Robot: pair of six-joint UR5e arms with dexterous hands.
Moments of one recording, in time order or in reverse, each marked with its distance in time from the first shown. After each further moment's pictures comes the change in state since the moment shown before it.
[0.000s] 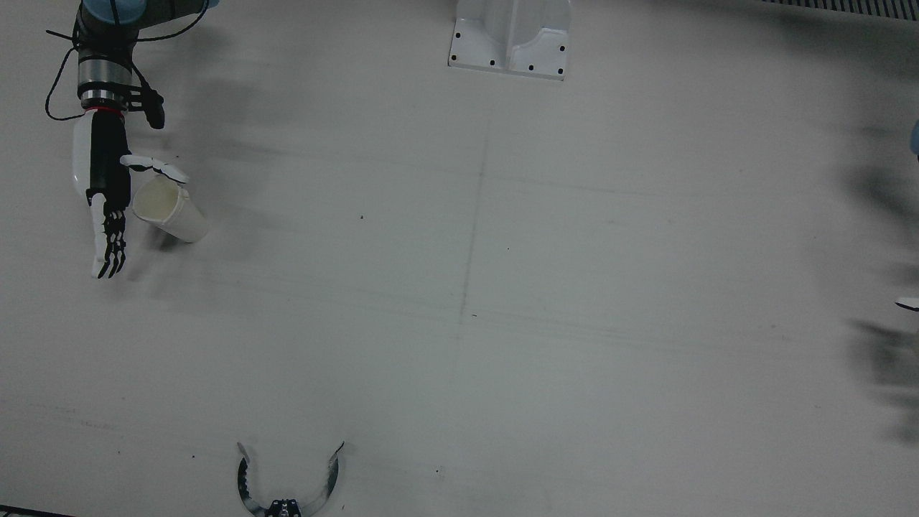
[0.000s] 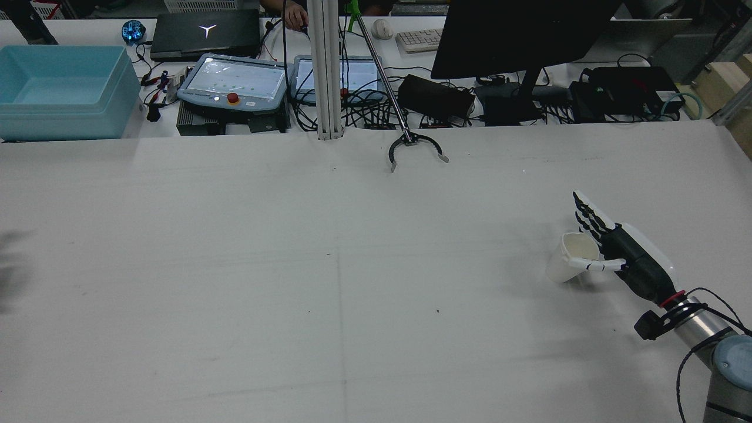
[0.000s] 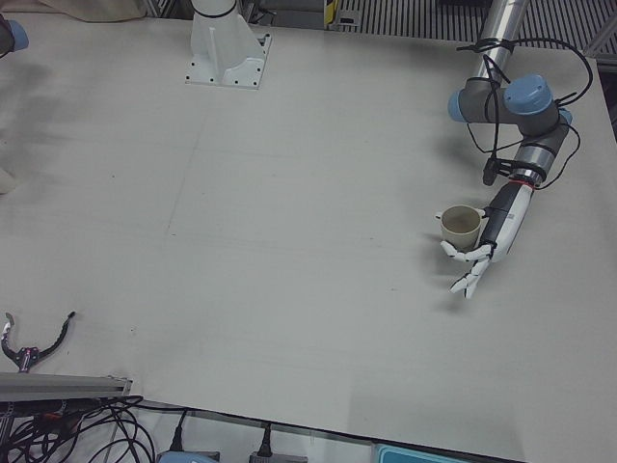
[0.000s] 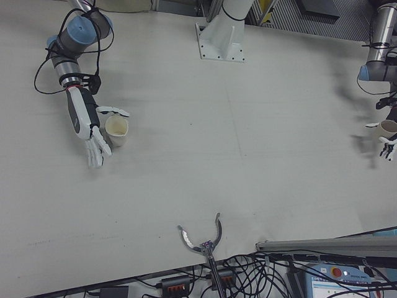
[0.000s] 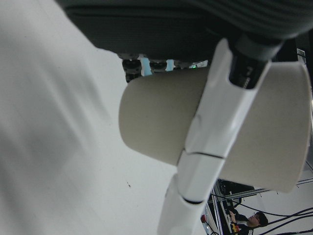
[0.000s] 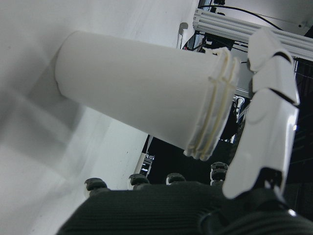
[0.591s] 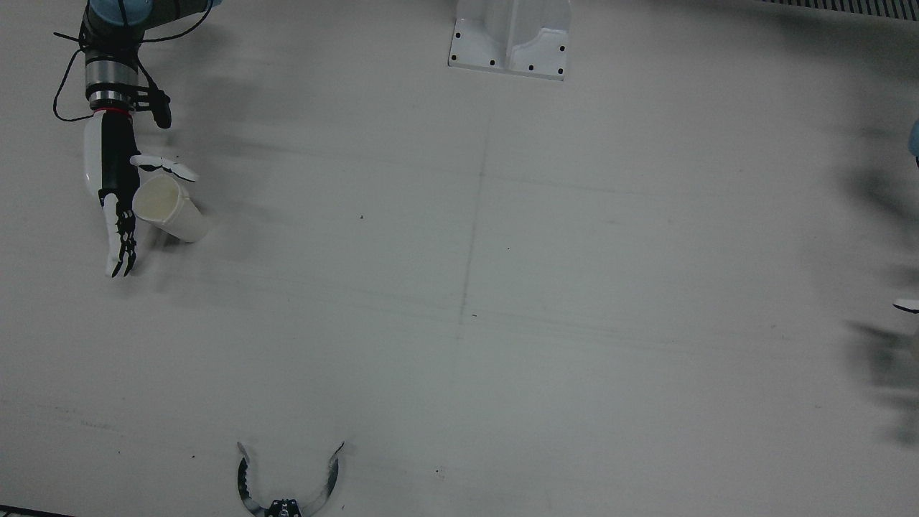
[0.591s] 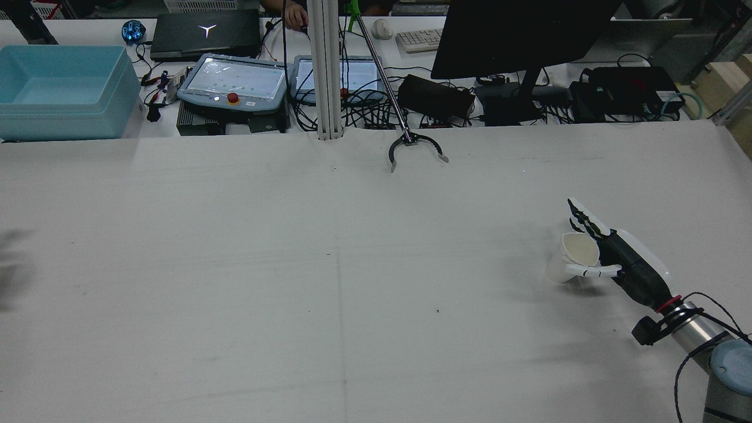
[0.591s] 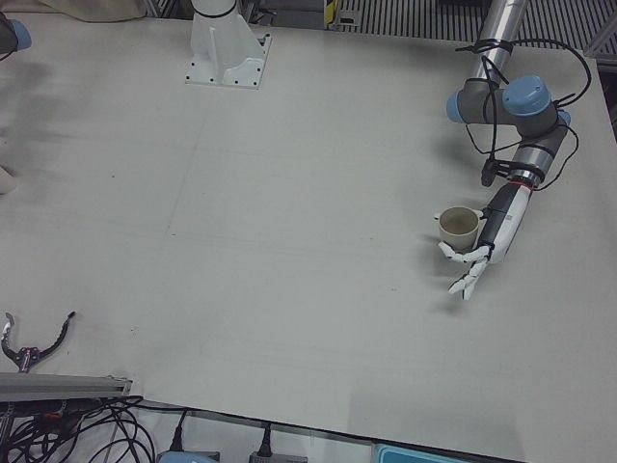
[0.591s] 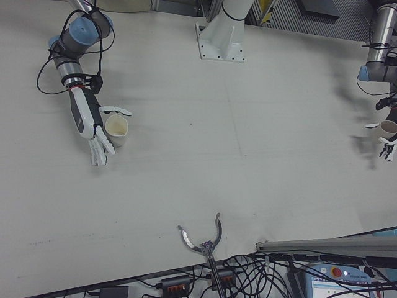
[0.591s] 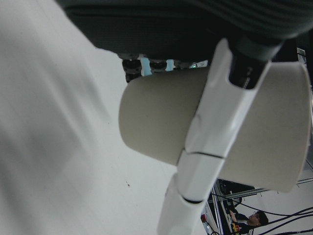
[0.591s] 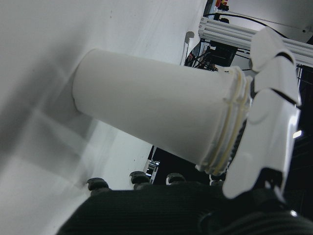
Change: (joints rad) left arm 0.001 -0.008 0.000 0.008 0.000 0.002; right arm -0.023 0.000 -0.006 0.000 0.001 -0.004
